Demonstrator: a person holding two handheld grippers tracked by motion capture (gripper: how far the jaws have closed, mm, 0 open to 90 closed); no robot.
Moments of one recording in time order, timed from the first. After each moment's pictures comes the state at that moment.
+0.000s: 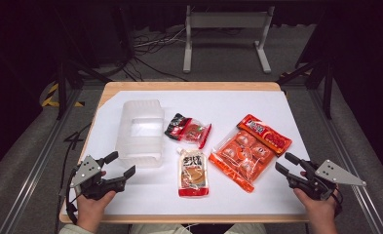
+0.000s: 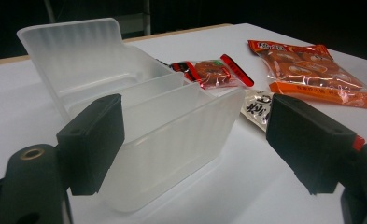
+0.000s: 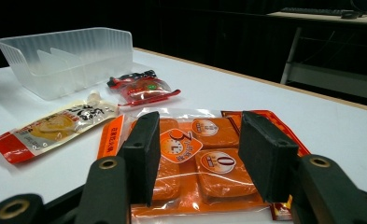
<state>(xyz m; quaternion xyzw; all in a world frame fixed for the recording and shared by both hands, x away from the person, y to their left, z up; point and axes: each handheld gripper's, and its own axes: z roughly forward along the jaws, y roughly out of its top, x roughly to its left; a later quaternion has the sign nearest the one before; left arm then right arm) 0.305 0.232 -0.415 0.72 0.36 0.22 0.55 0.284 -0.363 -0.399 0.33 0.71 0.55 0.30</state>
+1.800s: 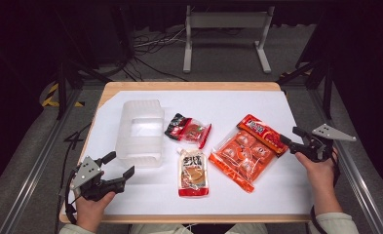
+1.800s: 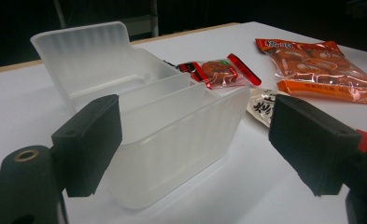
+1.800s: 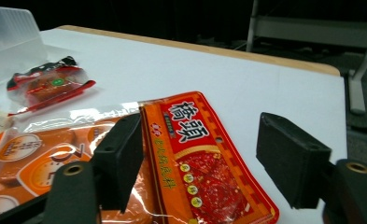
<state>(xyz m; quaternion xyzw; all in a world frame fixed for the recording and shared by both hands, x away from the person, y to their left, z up) 0.299 0.233 -0.412 0.72 0.36 0.24 0.54 0.384 -0.401 -0.397 0.44 0.70 0.48 0.28</state>
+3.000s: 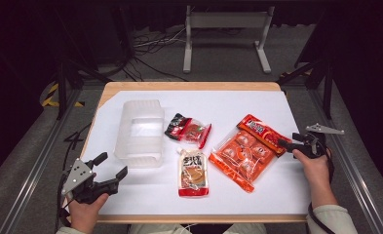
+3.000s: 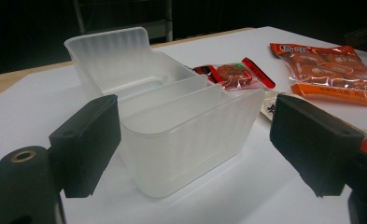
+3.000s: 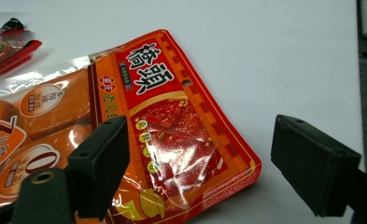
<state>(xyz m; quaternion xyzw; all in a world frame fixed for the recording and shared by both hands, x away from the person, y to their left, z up) 0.290 0.245 -0.410 0.71 0.38 0.26 0.53 0.416 -0.417 -0.434 0.52 0.71 0.43 0.20</state>
